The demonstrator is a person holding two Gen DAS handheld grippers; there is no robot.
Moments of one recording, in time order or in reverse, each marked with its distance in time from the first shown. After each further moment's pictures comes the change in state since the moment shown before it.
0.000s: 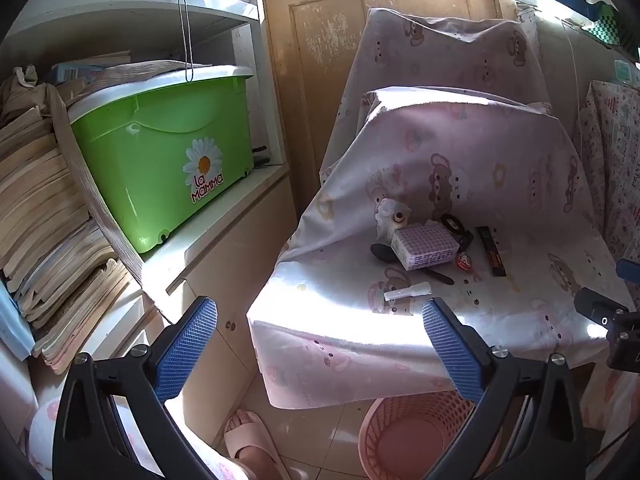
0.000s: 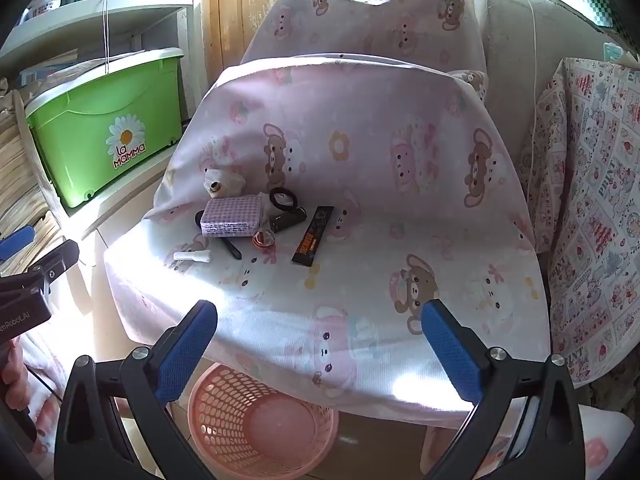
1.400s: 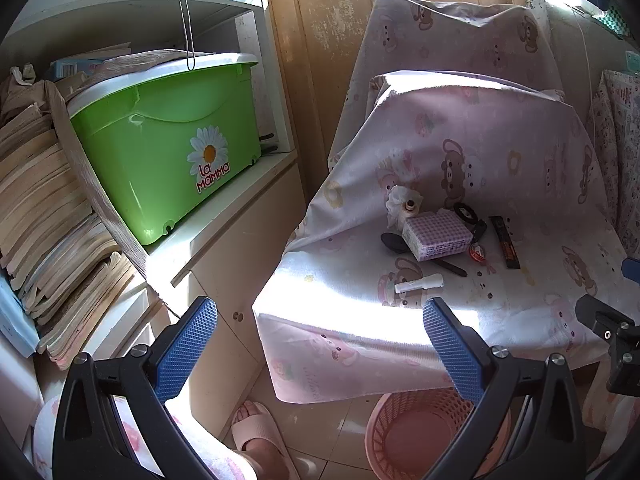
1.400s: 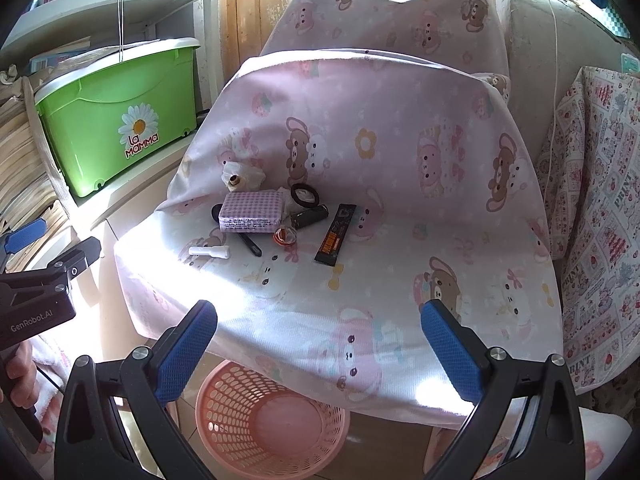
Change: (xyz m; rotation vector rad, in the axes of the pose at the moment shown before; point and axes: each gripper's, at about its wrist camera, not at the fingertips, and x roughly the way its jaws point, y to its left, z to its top) left arm 0.012 -0.003 -0.001 0.005 0.047 0.044; right arm 0.007 0.018 0.002 -0.041 0.020 0.029
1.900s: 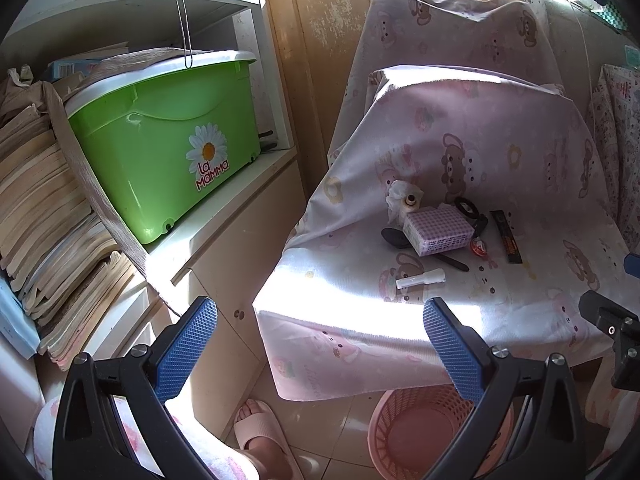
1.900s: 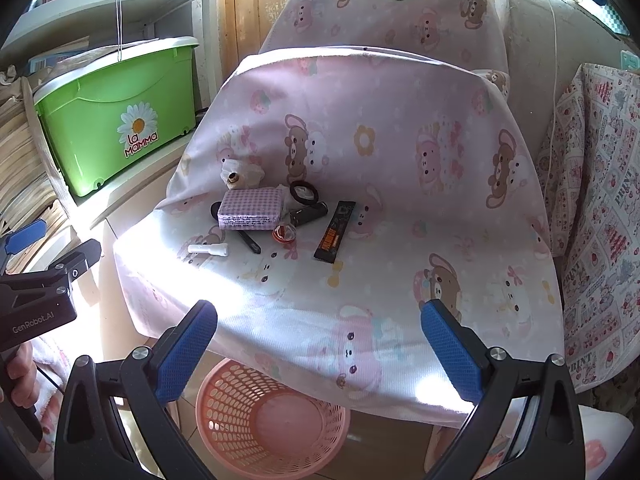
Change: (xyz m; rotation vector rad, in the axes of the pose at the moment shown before) left arm 0.002 -0.003 -0.001 0.009 0.011 0.006; right arm 0.001 -0.001 -0.002 0.011 0.003 0.004
